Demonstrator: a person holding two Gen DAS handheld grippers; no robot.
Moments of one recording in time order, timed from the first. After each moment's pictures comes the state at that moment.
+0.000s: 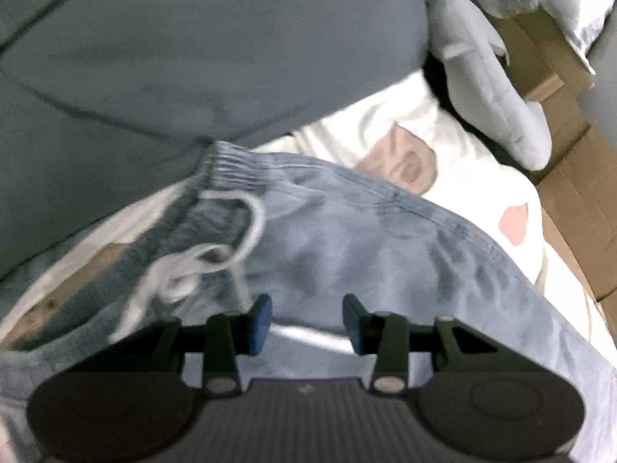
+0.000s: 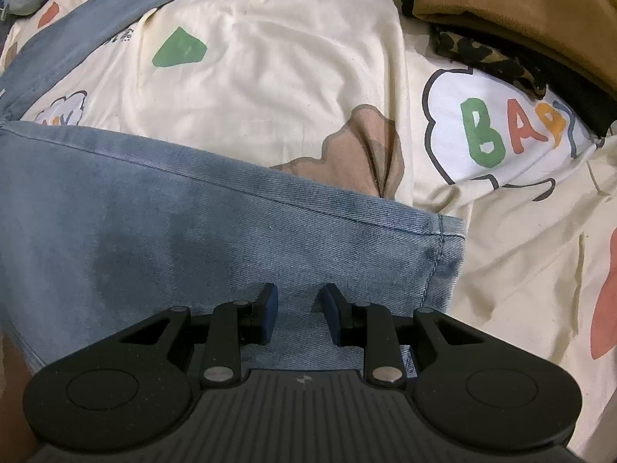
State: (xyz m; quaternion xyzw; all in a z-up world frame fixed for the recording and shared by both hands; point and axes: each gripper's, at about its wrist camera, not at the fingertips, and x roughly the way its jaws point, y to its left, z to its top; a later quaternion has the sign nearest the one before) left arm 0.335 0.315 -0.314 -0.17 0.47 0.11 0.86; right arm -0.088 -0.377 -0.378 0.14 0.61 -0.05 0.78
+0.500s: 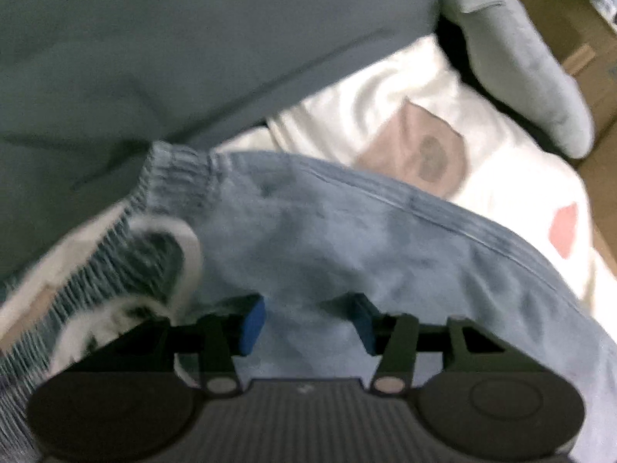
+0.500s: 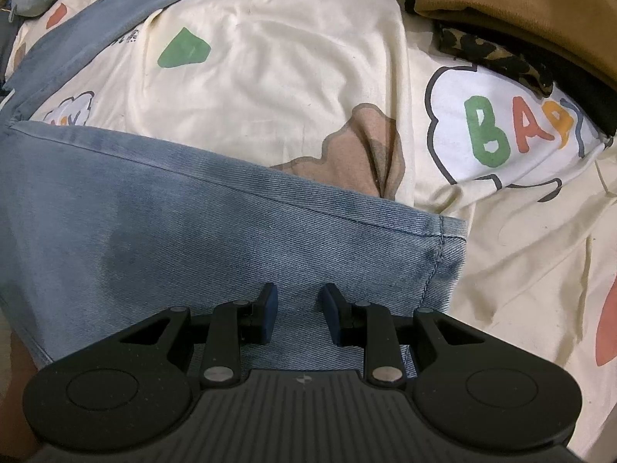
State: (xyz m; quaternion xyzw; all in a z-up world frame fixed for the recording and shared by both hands) left arm 0.401 0.311 -0.367 -0.13 0.49 0.14 0.85; right arm -0.086 -0.382 -0.381 0.15 0.61 -0.03 0.78
